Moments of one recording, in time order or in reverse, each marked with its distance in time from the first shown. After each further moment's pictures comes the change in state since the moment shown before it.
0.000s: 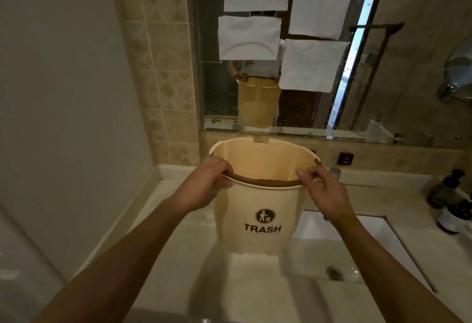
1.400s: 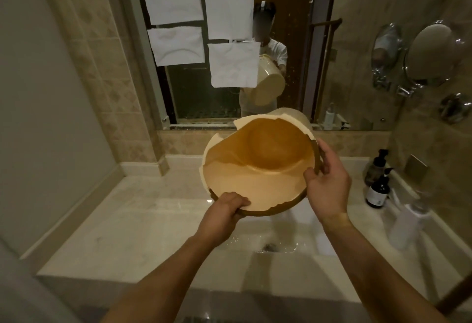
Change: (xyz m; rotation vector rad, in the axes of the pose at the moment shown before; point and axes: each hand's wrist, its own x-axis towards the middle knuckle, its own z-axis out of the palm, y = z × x) left_hand 0.011 0.255 0.215 -0.011 0.054 -0.037; right_hand -0.055 0.107 -0.235 0.427 0.317 -0.173
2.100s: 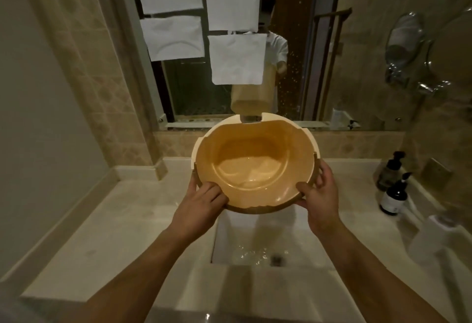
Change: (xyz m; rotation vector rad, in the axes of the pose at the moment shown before) left_hand 0.035 -0.077 -0.040 0.531 0.132 0.329; right_hand 0.040 0.074 0.059 0.406 -0.083 0.434
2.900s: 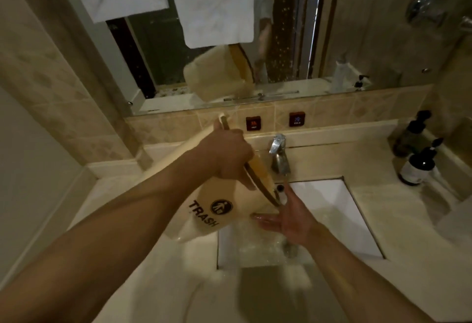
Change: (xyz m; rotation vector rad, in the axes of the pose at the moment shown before) left_hand 0.176 -0.040 0.021 0.146 -0.872 0.203; right_hand 0.073 0.136 0.020 0.240 -0.238 0.765
